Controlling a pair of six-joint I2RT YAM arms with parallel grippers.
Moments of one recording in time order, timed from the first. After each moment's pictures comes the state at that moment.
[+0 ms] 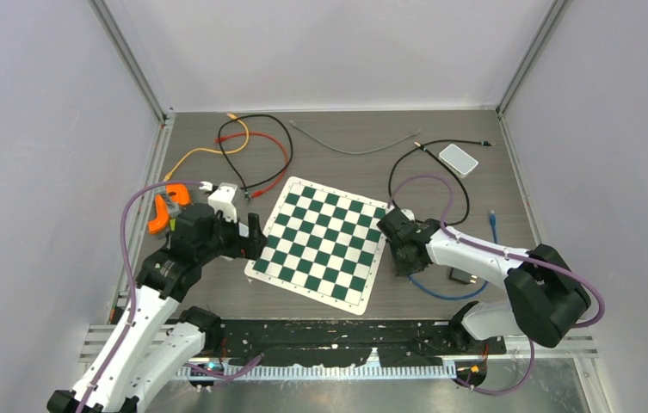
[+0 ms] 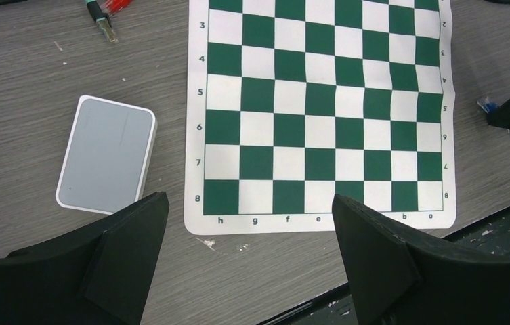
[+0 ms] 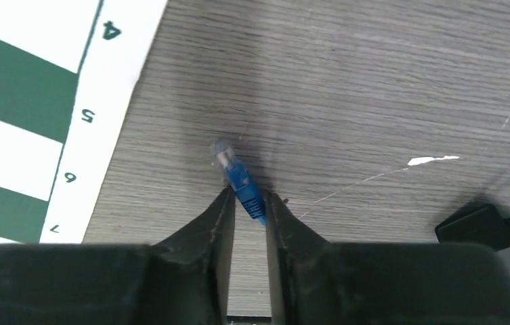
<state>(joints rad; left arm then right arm) -0.39 0.67 0.74 -0.67 0.09 -0.20 0.68 1.35 0.68 -0.67 0.22 0.49</state>
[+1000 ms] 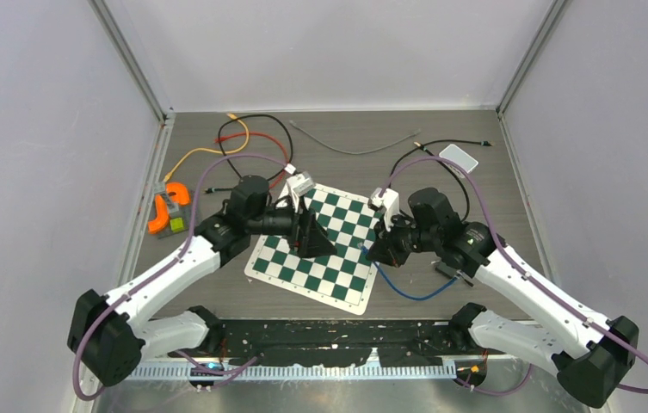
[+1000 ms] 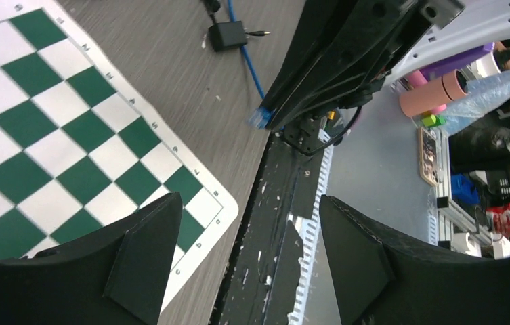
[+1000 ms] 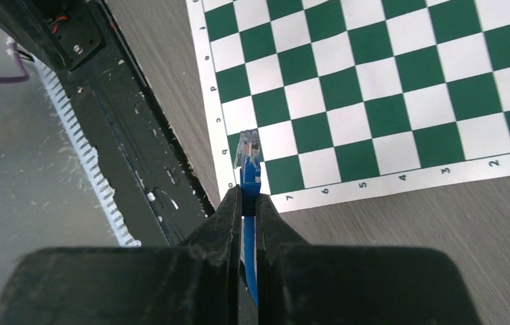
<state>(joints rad) -0.62 1.09 0.80 -0.14 0.77 -0.34 0.68 0.94 0.85 -0.60 -0.42 0.00</state>
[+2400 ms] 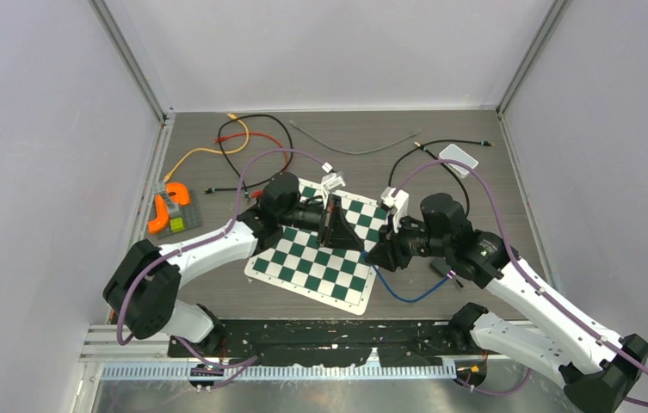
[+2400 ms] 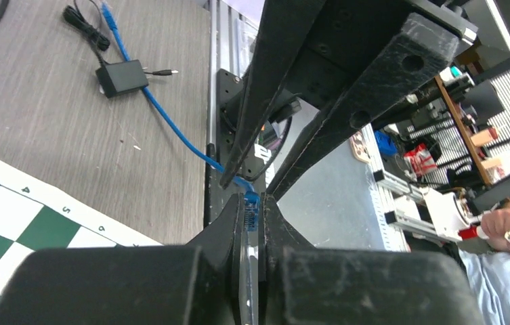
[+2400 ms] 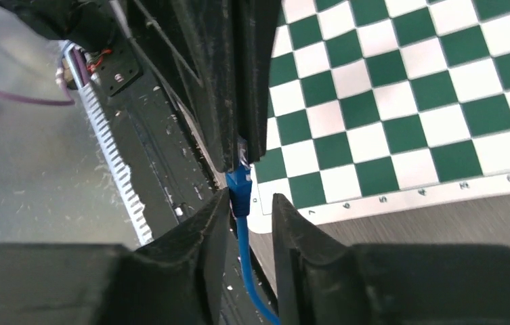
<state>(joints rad) -0.74 1.43 0.83 0.42 1.01 -0.53 0.68 0.84 0.81 -0.55 -0.51 0.09</state>
